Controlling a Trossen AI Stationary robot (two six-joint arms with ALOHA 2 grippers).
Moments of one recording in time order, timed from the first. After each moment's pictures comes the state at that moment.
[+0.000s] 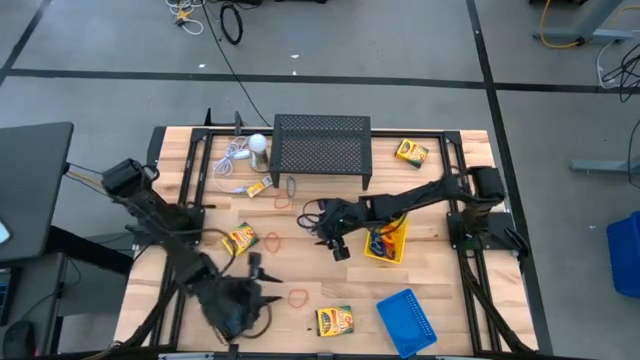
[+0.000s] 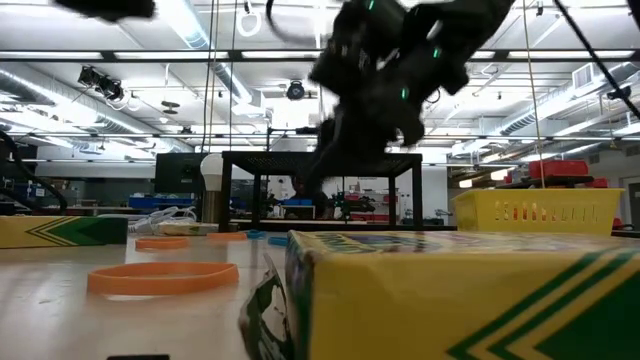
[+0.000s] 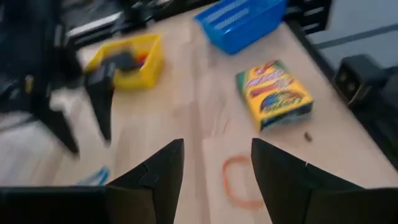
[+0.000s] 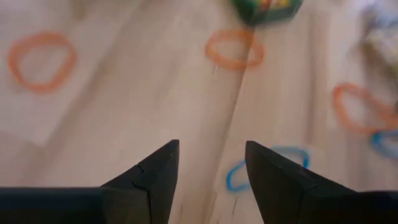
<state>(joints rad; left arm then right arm) -0.85 1.52 0.83 0.03 -0.80 -0.20 0.05 1.89 1.10 0.03 -0.12 -0.27</state>
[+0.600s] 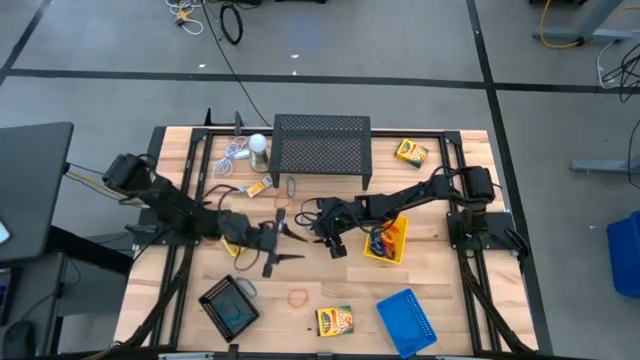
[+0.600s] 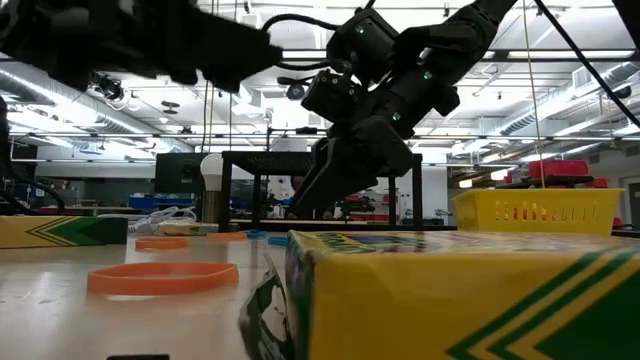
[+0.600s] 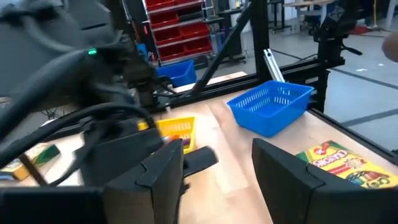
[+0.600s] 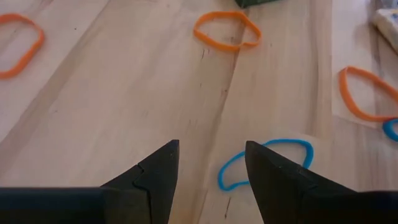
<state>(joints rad) -0.32 1.48 0.41 1.02 -0.18 0.21 0.02 1.94 1.10 0.08 -0.12 -0.27</state>
